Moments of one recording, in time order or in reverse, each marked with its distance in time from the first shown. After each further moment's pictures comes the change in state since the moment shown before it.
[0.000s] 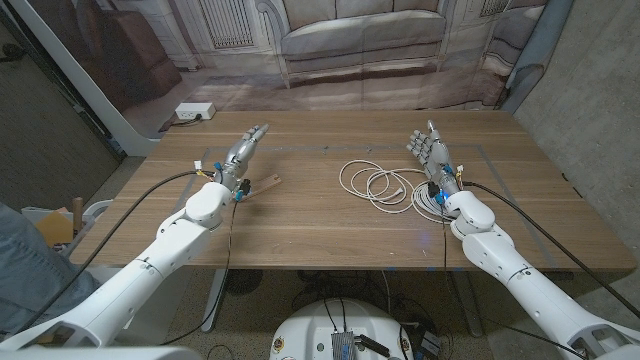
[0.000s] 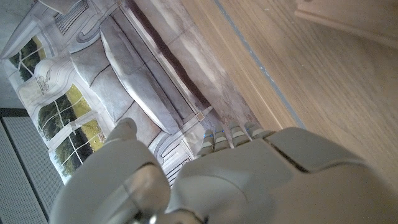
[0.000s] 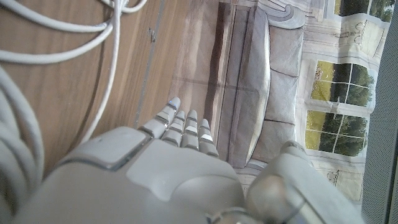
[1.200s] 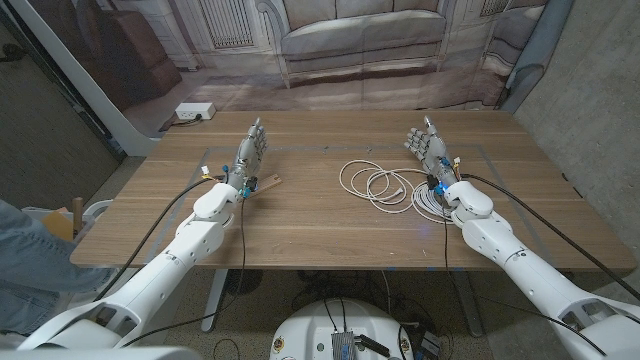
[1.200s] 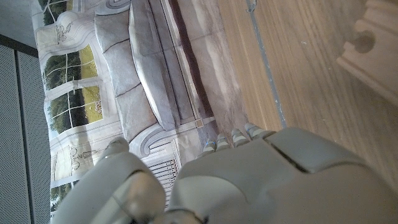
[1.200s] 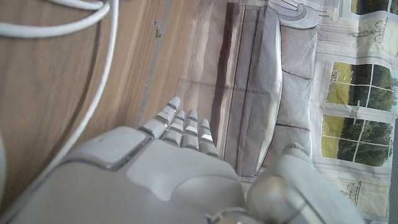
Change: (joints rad) left arm -0.118 -0.170 0.022 0.295 -0.263 -0.186 -0.244; left_hand -0.168 -0.052 -0.043 0.082 -0.008 -0.115 -0.003 -0.033 0.000 -0.136 0.010 -0.036 0.000 -0.098 0.011 -0.022 0.000 0.000 0.000 -0.007 -0.005; right arm 0.117 0.004 -0.041 0.133 0.039 -0.025 0.061; right_hand -0.012 -0.012 -0.005 0.006 0.000 0.003 -0.003 0.000 0.000 0.000 0.000 0.000 0.000 0.004 -0.004 0.000 0.000 0.000 0.000 0.005 -0.002
